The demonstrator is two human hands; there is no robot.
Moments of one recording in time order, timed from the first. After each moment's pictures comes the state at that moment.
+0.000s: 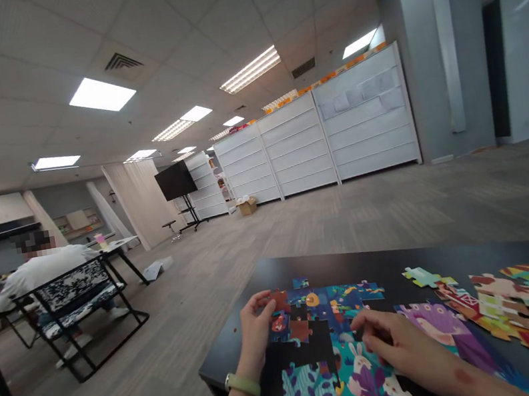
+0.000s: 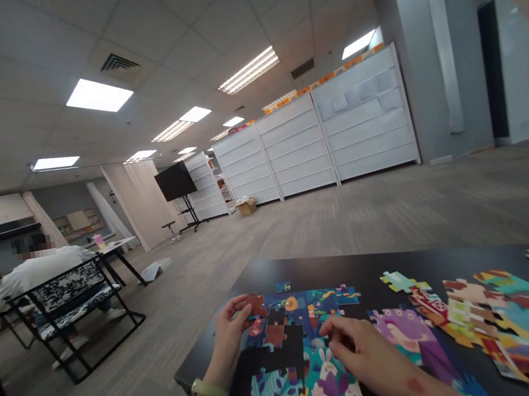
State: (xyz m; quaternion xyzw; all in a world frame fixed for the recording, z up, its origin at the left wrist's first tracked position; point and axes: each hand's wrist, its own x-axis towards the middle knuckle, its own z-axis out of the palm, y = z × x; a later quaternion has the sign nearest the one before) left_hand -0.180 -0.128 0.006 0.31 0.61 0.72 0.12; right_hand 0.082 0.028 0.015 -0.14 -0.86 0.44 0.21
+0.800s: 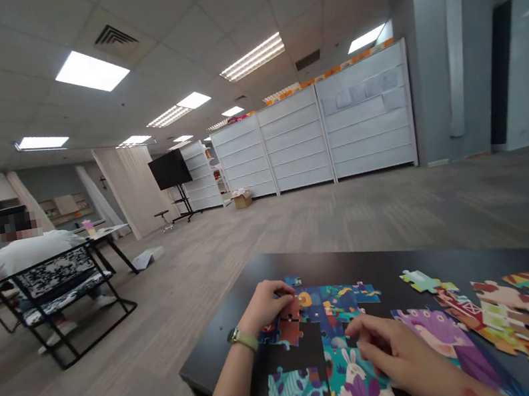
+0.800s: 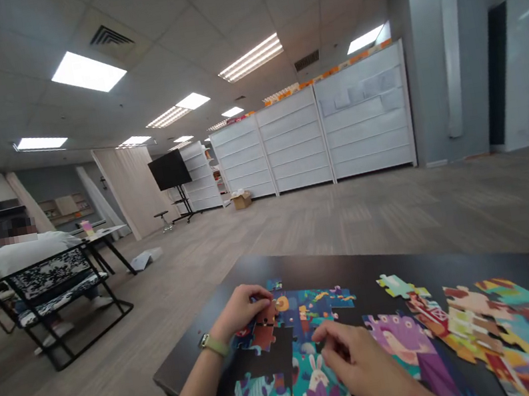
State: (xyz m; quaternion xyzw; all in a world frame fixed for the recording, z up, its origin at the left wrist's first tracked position) left_hand -0.199 -0.072 0.027 0.56 0.74 0.36 0.10; right_hand 0.081 0.028 0.018 -0.16 -0.86 0.46 0.18
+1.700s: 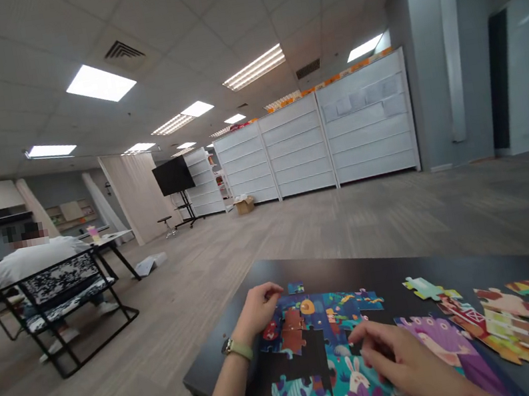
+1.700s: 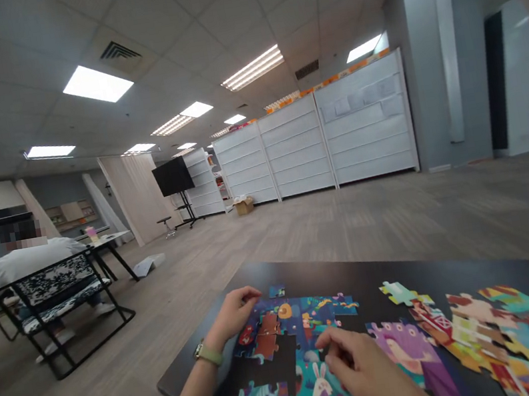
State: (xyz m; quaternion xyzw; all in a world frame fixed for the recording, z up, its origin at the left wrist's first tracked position) left_hand -0.211 -0.087 0.033 0.53 0.77 0.34 0.02; right_hand 0.081 0.031 0.016 -0.16 -0.86 0.45 0.18
